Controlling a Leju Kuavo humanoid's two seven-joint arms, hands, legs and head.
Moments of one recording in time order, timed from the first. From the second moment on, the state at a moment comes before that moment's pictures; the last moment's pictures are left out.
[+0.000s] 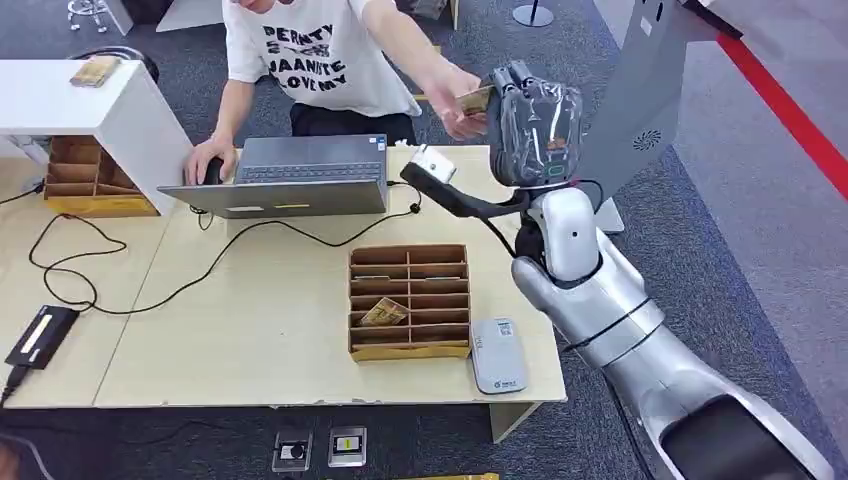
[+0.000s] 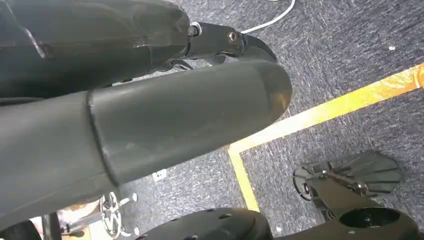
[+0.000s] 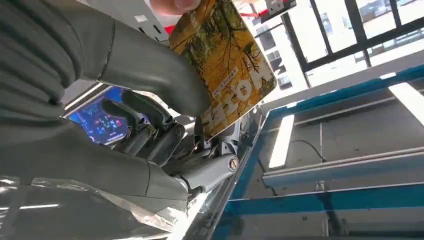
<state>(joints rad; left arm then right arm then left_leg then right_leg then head) -0.19 0.08 -1.36 -0.20 0.97 0.27 0.26 -0.91 -0.08 0.75 -1.12 1.24 -0.69 0.33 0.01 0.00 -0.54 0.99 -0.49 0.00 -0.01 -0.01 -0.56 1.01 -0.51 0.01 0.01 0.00</state>
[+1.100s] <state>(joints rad) -0.19 0.08 -1.40 -0.20 1.01 0.29 0.27 -0.56 0.14 0.54 -1.36 1.06 -0.70 -0.09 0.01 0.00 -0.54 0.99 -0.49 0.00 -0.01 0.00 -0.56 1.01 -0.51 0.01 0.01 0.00</state>
